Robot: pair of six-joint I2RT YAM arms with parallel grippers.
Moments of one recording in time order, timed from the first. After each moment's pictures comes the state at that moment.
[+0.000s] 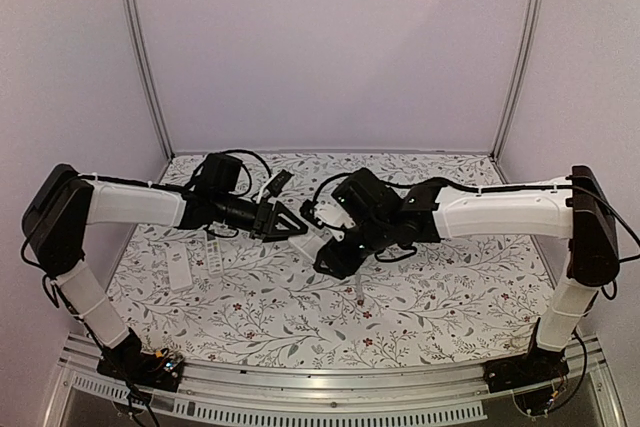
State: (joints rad) left arm -0.57 1.67 0.93 0.11 0.93 -0.53; right arm 1.05 1.79 1.33 -0.43 -0.07 0.10
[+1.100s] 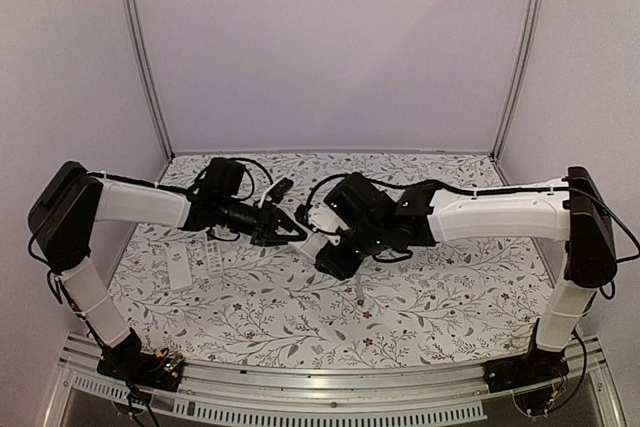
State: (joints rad) left arm -0.57 1.72 0.93 0.11 0.97 -0.60; right arm 1.08 1.81 1.36 -0.46 0.06 0.00
